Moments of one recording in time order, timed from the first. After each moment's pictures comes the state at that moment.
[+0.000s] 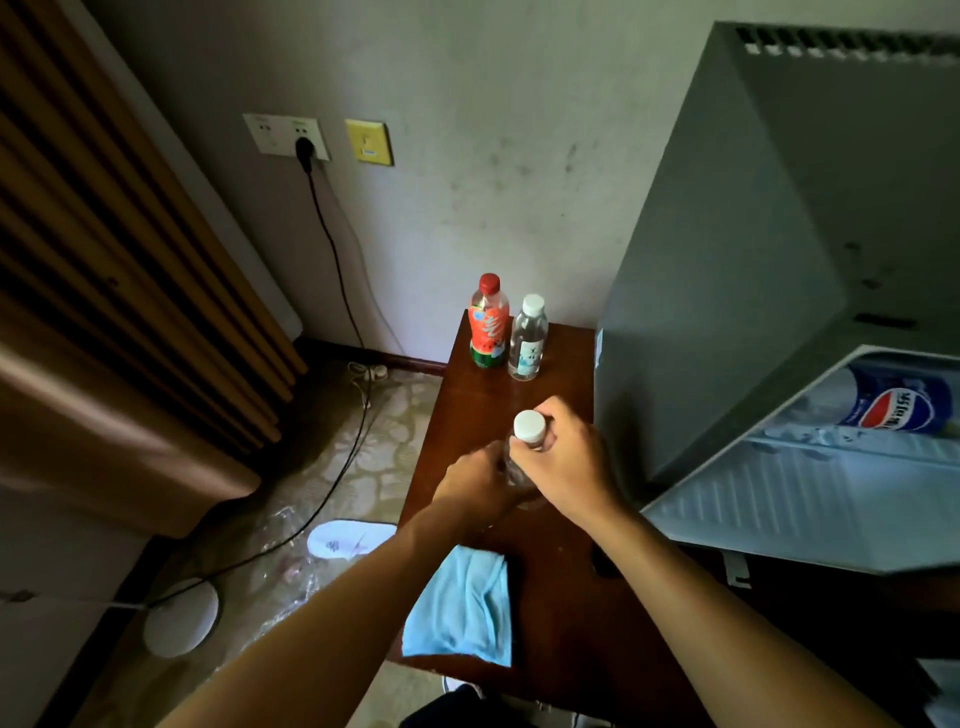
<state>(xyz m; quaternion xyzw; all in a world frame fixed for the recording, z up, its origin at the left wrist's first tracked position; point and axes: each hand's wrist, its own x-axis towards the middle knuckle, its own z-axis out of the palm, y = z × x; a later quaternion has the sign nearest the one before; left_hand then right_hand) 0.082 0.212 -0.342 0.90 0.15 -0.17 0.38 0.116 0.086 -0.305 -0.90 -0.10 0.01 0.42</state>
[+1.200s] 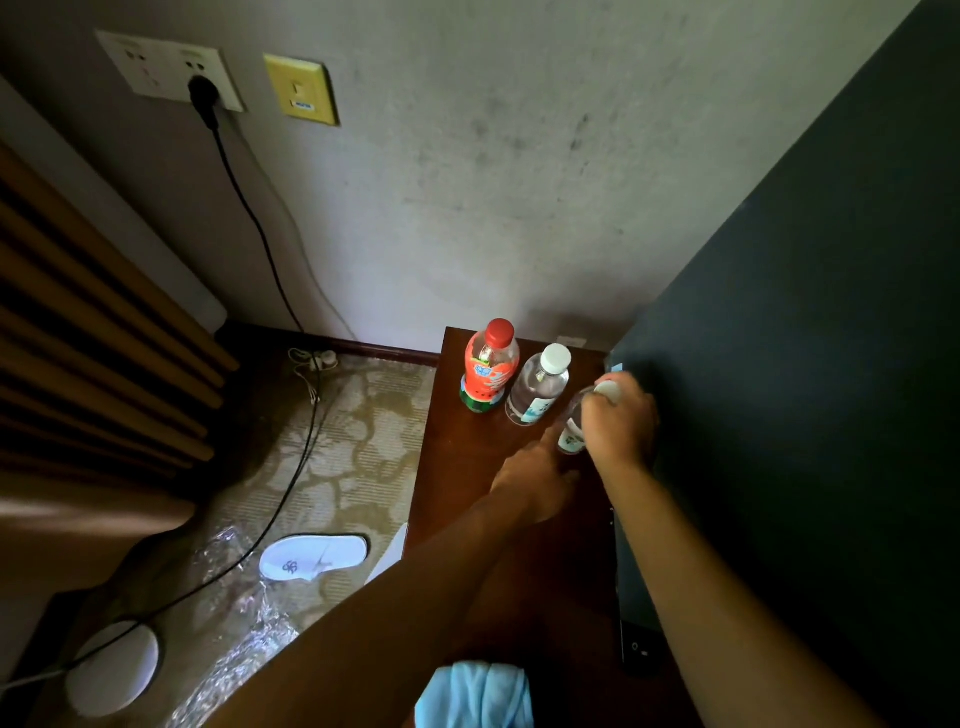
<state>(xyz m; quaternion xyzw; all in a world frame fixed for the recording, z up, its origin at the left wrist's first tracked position) 0.247 0.222 -0.392 0.86 0.04 -0.26 0.44 0.299 0.138 -0.338 -0.93 0.24 0.02 0.30</state>
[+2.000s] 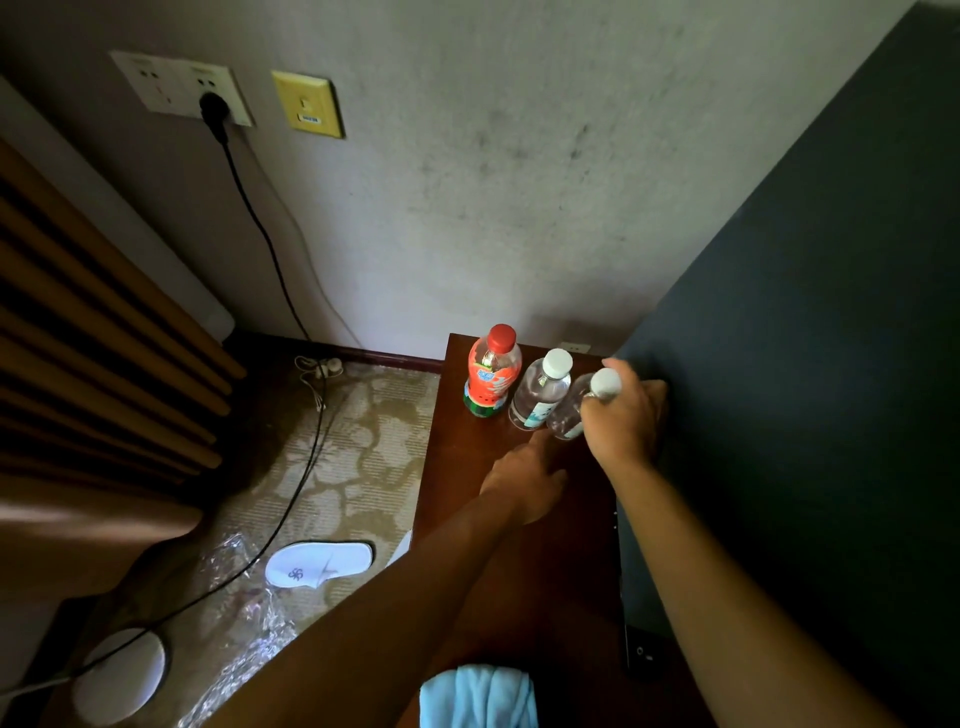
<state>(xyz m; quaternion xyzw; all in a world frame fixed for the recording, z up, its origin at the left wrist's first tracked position) 0.246 0.237 -0.399 0.87 0.06 -0.26 0.42 0.303 0.135 -0.337 -0.93 0.19 0.01 0.31</state>
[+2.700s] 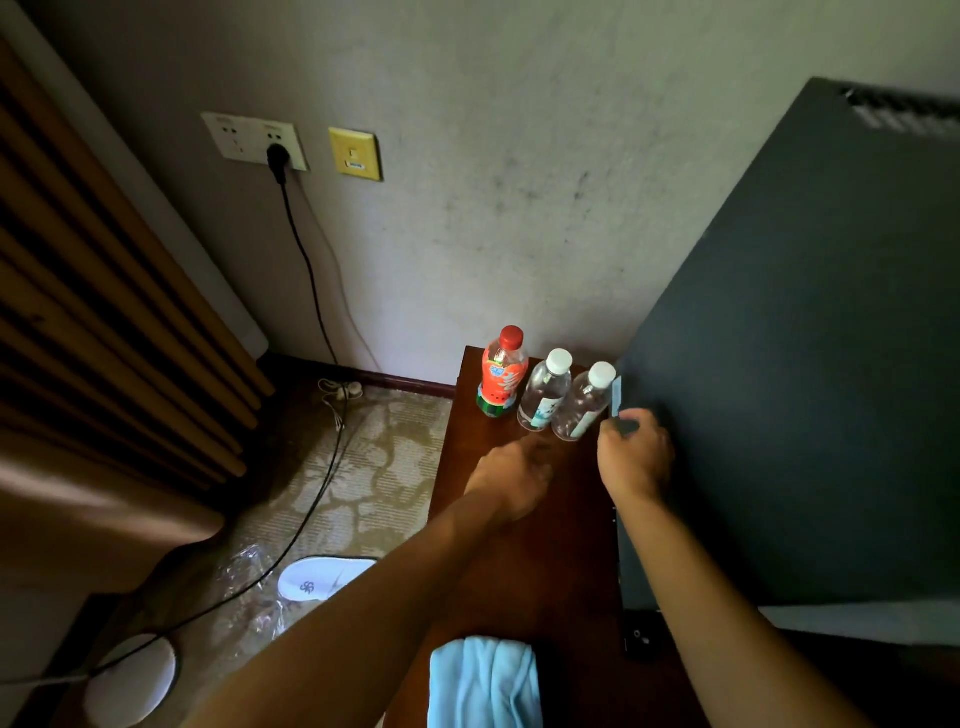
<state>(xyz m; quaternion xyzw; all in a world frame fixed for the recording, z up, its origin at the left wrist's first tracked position) 0.202 0.257 -0.365 0.87 0.06 -0.18 0.44 0.240 0.118 -0.321 -0.90 0.24 -0.01 0.37</state>
